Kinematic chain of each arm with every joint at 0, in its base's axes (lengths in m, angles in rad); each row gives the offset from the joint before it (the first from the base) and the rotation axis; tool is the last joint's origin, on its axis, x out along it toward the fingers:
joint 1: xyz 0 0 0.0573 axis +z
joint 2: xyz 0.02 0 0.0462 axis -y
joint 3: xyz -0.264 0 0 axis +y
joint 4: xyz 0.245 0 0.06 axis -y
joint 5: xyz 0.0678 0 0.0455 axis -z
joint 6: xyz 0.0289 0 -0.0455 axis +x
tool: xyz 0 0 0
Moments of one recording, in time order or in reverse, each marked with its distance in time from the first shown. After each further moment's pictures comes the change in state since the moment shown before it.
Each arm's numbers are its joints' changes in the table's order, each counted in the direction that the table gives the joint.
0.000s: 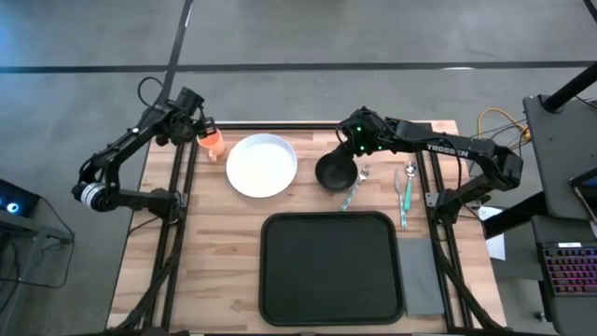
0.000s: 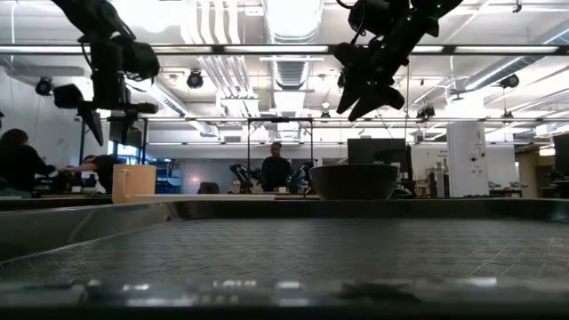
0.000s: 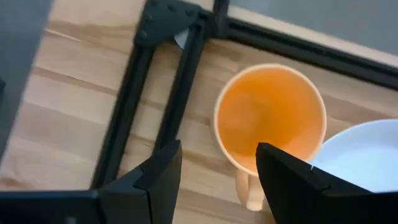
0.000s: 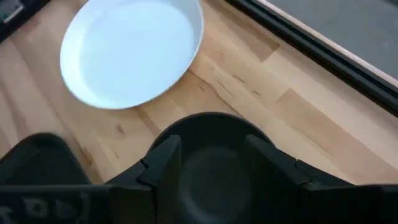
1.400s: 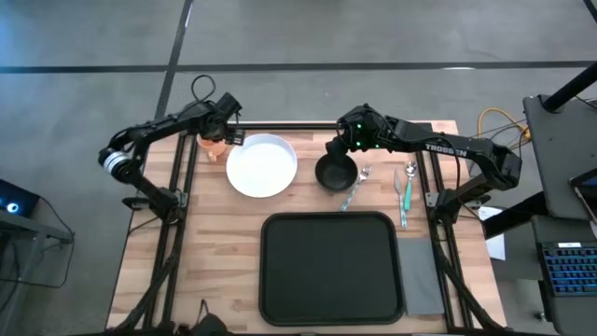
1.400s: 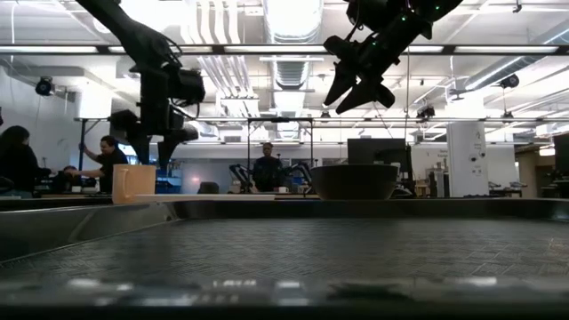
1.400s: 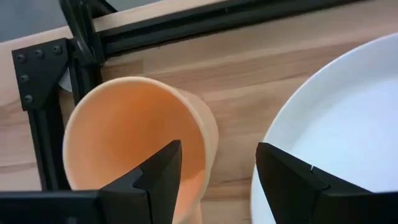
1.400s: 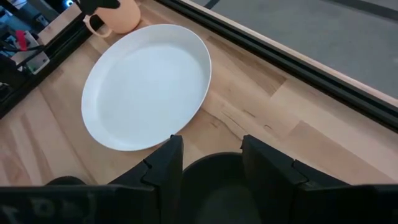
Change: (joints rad) left arm -0.222 -0.343 -0.092 0.140 -0.040 0.247; right arm 0.000 -0.009 0.000 0.134 0.014 0.061
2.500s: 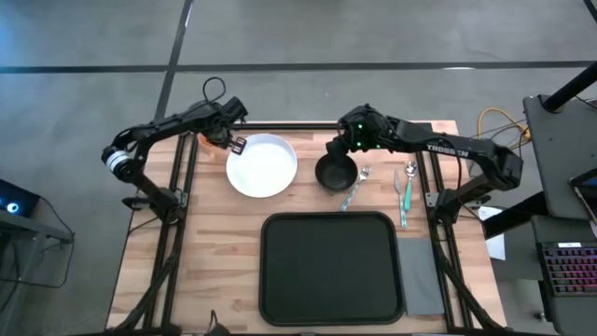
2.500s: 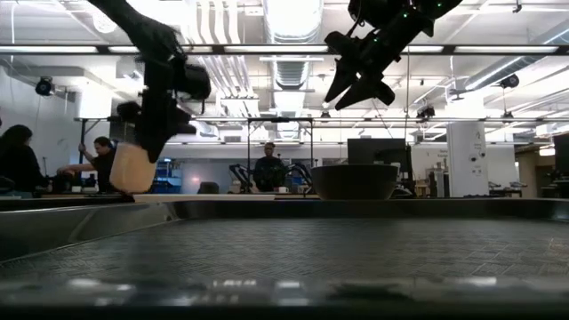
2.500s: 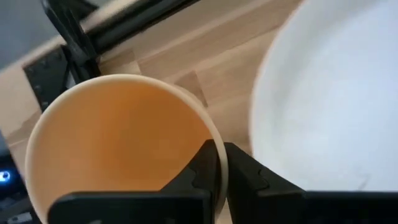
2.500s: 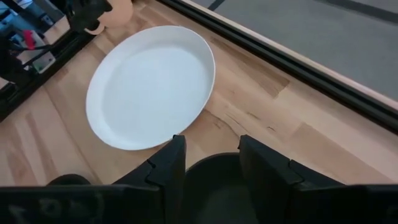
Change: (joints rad) left arm -0.095 0.008 -0.070 -0.166 -0.010 0.114; right arm 0.010 0.016 0.000 0.000 -0.005 -0.015
